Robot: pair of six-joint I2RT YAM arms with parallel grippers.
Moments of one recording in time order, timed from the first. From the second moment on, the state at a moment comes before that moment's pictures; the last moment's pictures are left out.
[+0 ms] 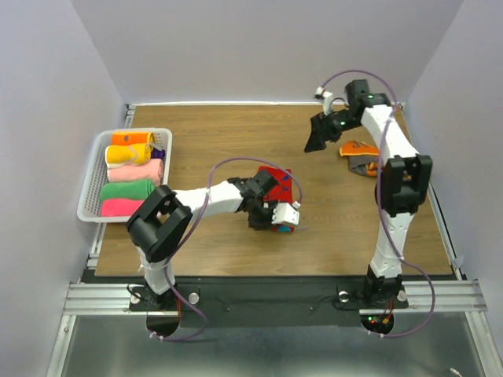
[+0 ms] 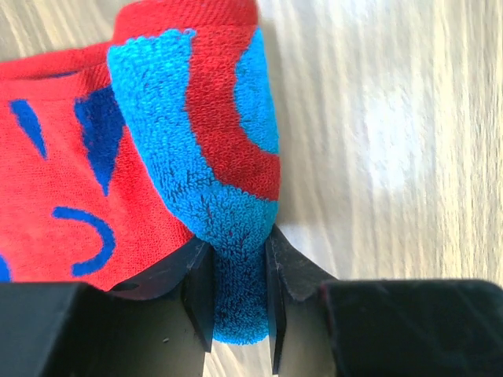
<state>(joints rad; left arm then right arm) -0.86 1.76 1.08 -0.49 0.35 0.86 0.12 2.16 2.05 -1.08 -0.83 -0.48</state>
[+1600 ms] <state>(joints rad) -0.56 2.34 1.78 -1.26 0.93 0.85 0.84 1.64 0.96 -0.30 -0.11 -0.71</state>
